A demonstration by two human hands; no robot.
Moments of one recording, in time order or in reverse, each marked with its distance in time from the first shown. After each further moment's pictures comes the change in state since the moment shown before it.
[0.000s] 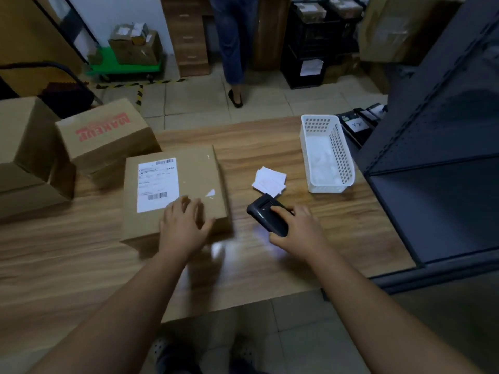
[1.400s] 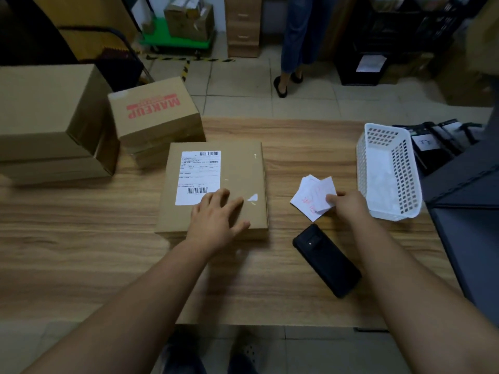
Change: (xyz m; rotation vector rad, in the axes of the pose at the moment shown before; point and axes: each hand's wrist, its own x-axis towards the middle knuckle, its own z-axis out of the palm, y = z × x) left_hand 0.028 -0.017 -0.010 0.063 -0.119 0.093; right_hand 0.140 0.013 -0.012 0.512 -0.067 0.493
